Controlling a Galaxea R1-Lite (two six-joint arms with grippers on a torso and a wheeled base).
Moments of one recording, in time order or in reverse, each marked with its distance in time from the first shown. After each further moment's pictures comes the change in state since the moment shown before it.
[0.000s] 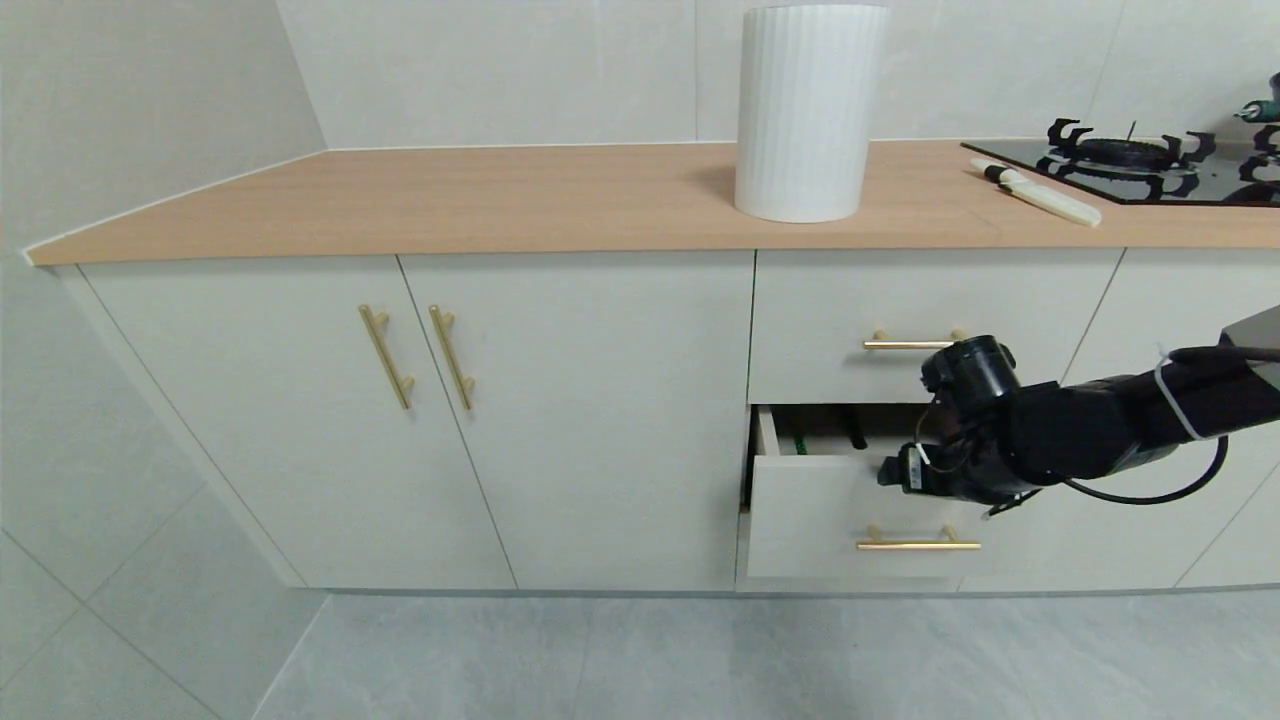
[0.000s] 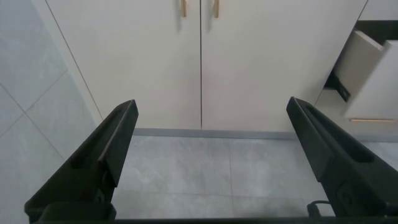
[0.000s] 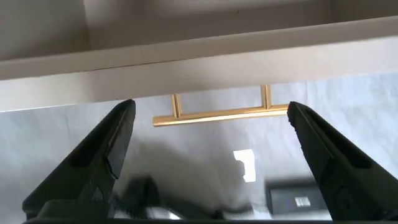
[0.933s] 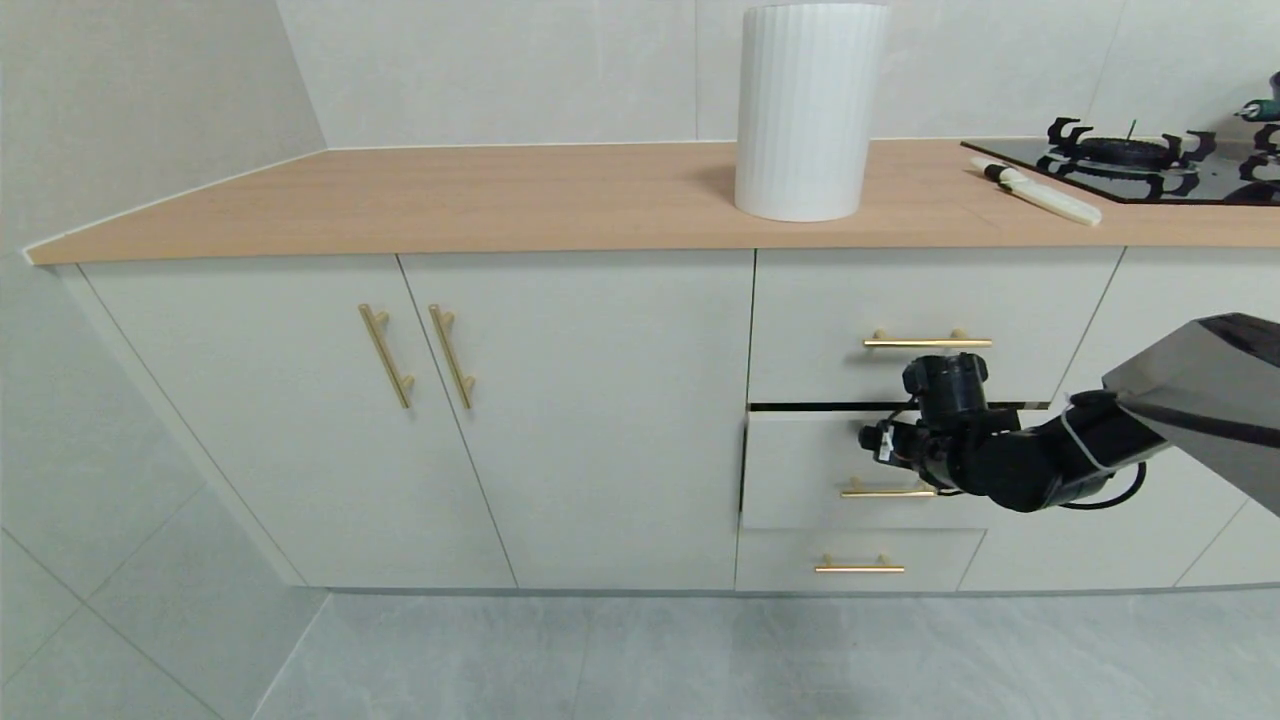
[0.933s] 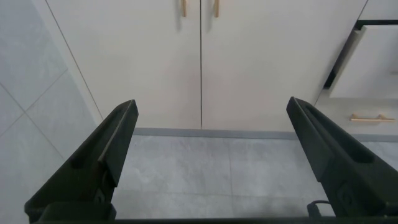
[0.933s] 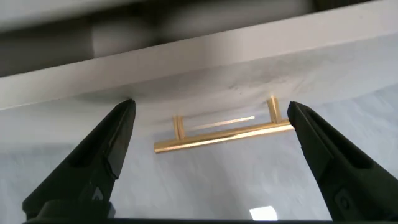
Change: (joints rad) left arm 0.000 0.000 0.000 0.000 0.000 0.000; right arm -0.025 0.191 -0.010 -0.483 -0.094 0.000
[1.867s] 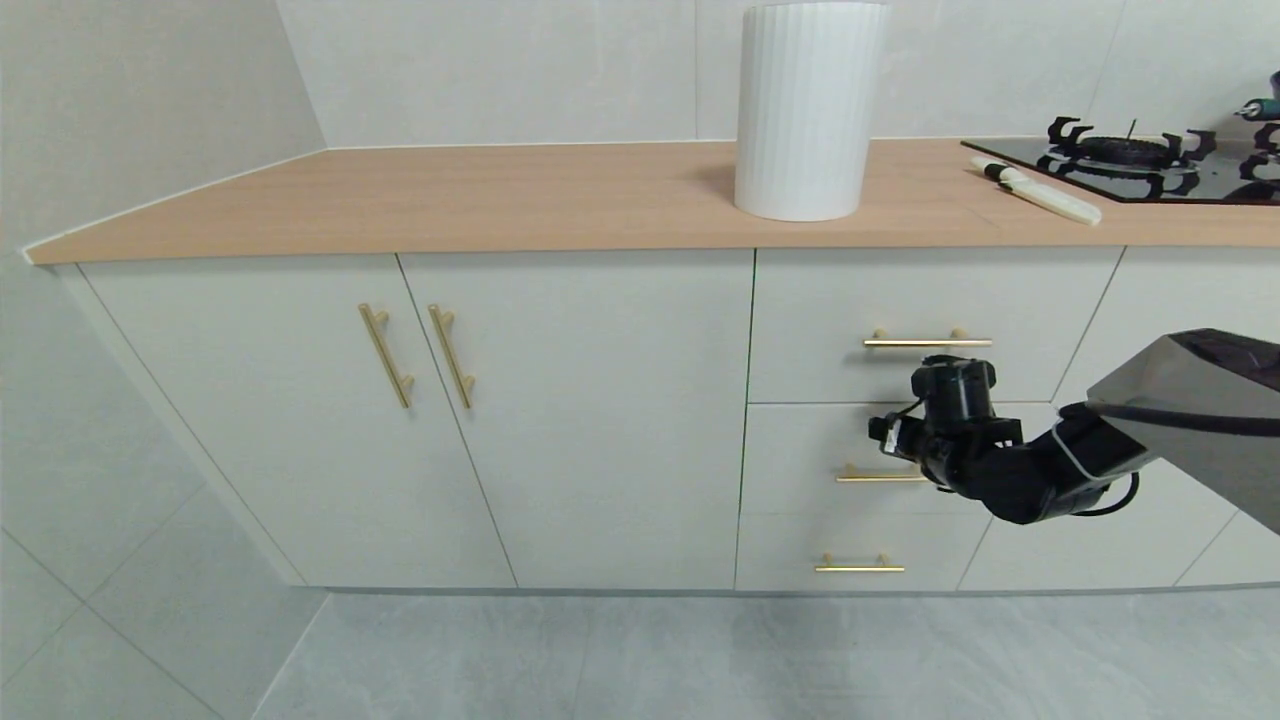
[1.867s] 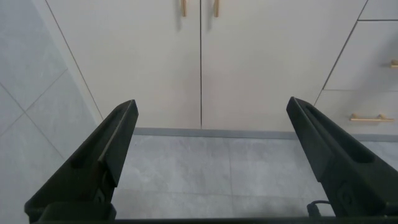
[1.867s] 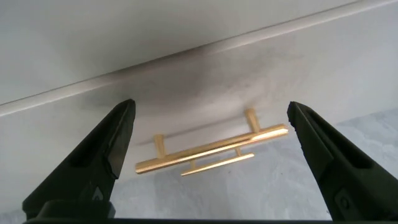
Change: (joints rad) left arm 0.000 0.000 0.000 0.000 0.000 0.000; right arm -0.021 0.034 0.027 -0.167 -0.044 -0.003
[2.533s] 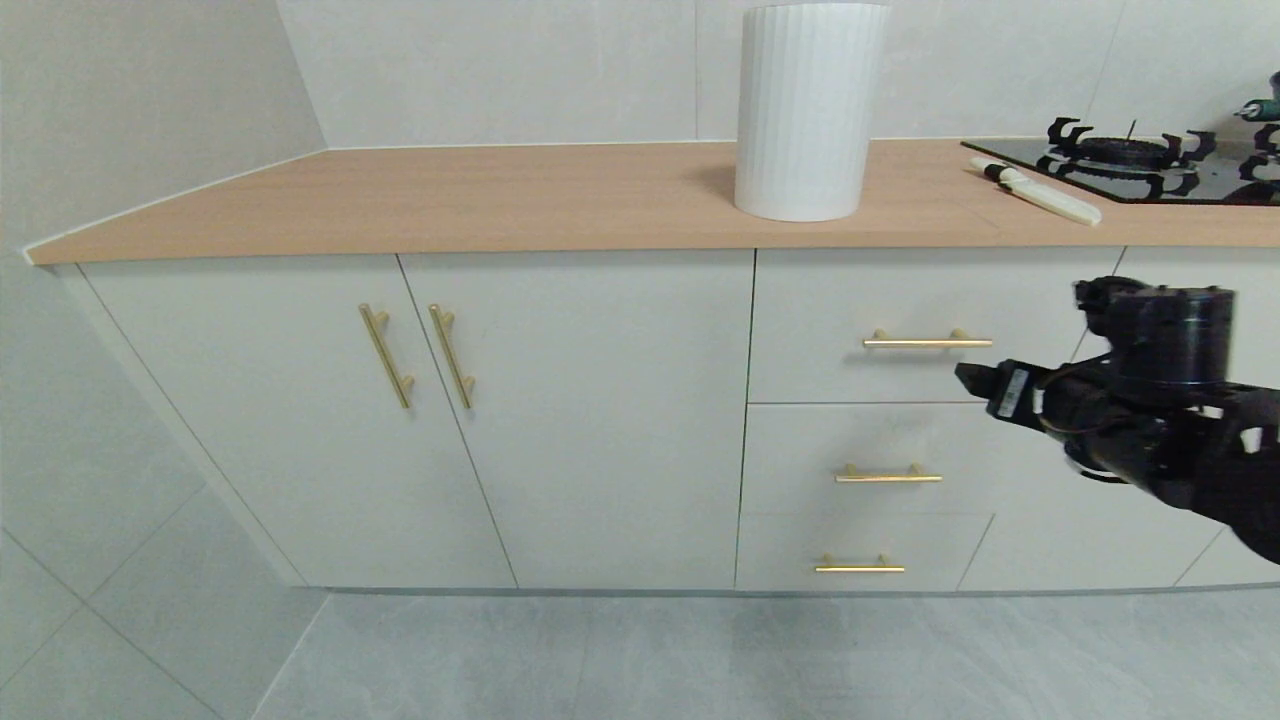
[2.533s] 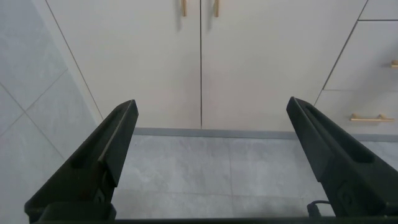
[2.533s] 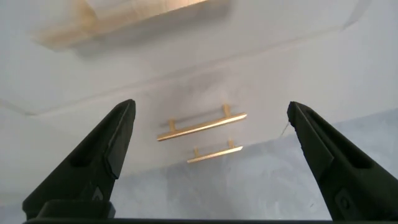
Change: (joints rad) left arm 0.000 0.000 0.000 0.000 0.000 0.000; right arm 0.012 -0.597 0.403 0.000 0.005 -0.048
